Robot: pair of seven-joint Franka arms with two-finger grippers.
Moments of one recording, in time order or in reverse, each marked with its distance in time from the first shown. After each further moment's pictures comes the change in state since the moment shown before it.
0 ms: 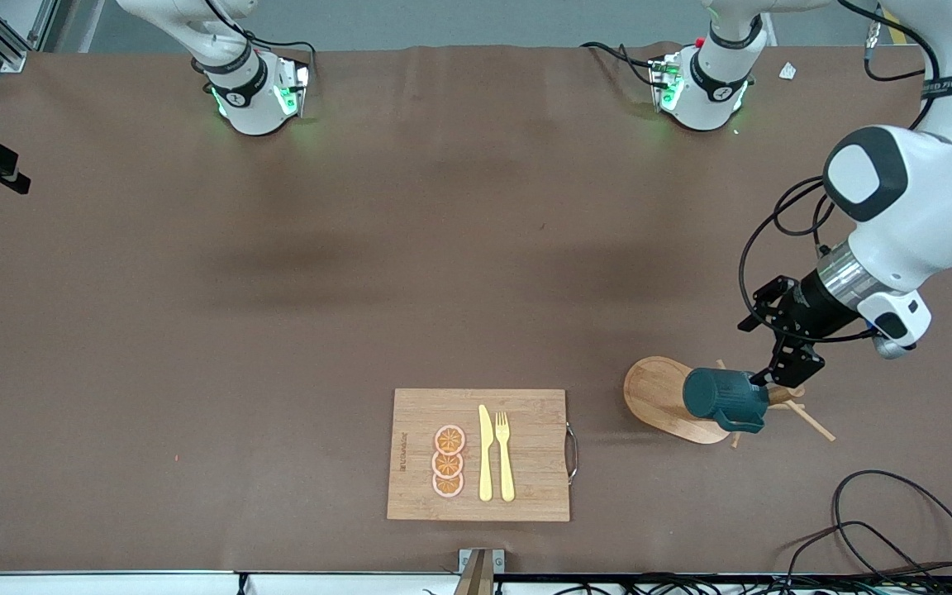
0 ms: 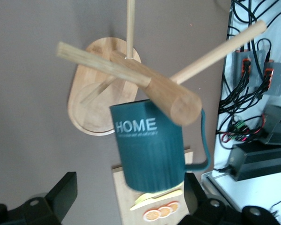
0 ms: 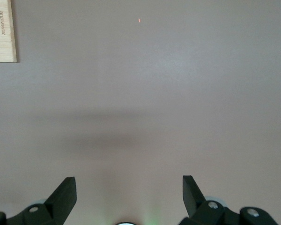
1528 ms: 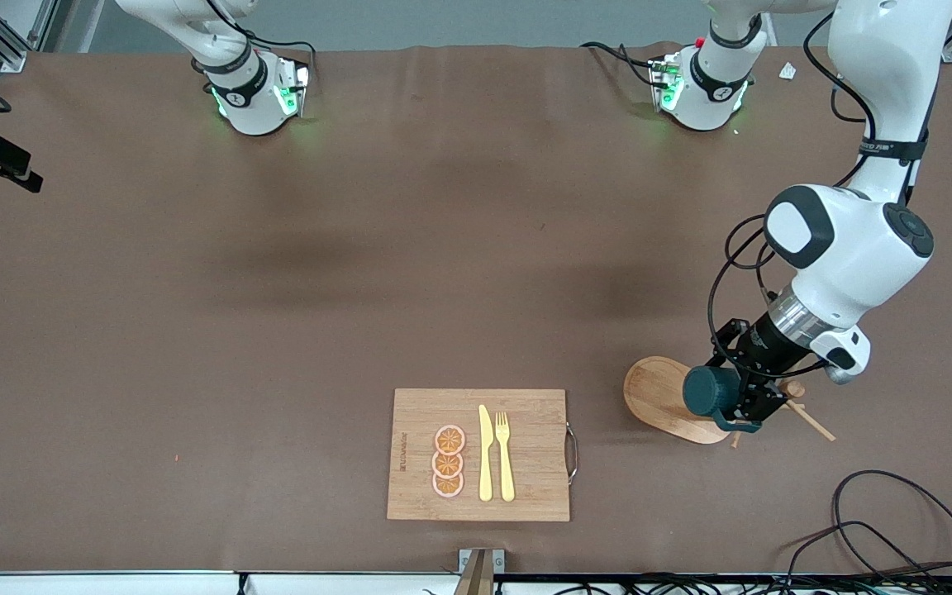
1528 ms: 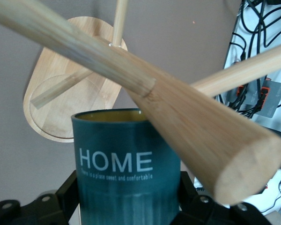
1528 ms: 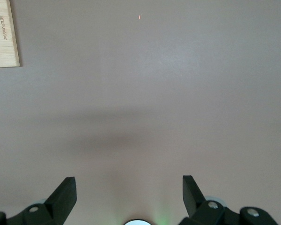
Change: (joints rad) left arm -0.055 0.146 -0.003 -0.002 -0.042 0.255 -0.082; right arm 0.018 -0.001 0.002 0.007 0.003 -0.021 0.073
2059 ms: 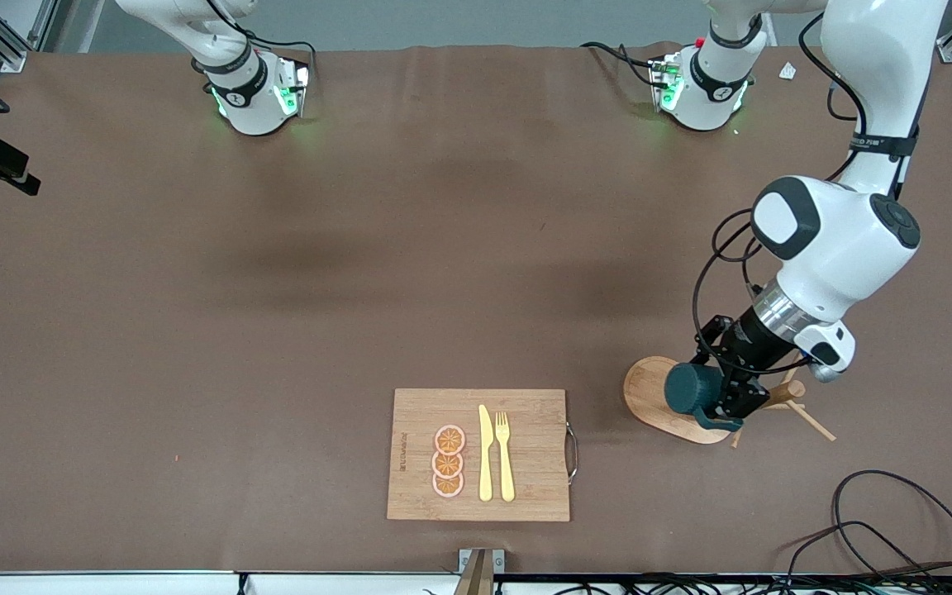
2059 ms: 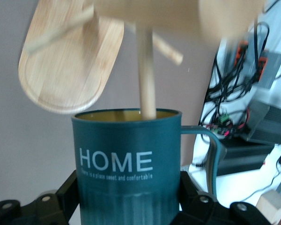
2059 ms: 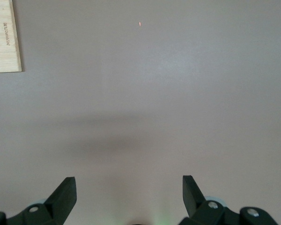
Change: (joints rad) left arm -0.006 -0.035 -0.063 0.015 0.000 -0.029 -0.033; right arm 0.002 -0.001 0.000 0.001 0.000 0.024 0.000
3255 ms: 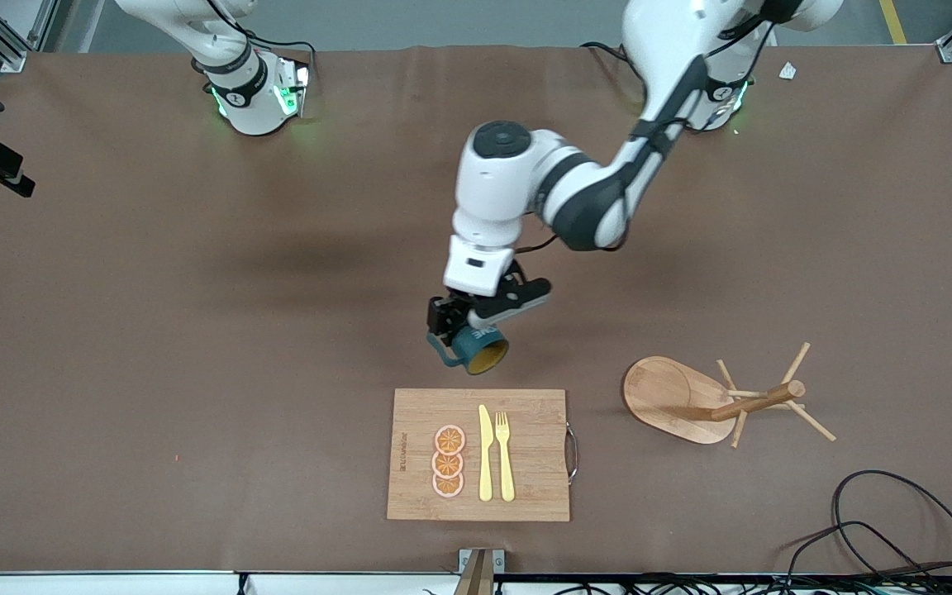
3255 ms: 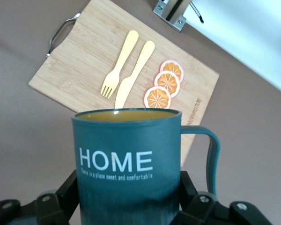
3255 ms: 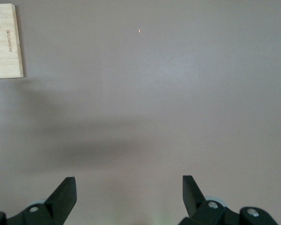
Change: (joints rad) left arm -0.726 0.374 0.187 0.510 0.811 -0.235 -0.044; right arm 0.006 -0.002 -0.010 0.006 0.000 0.016 0.000
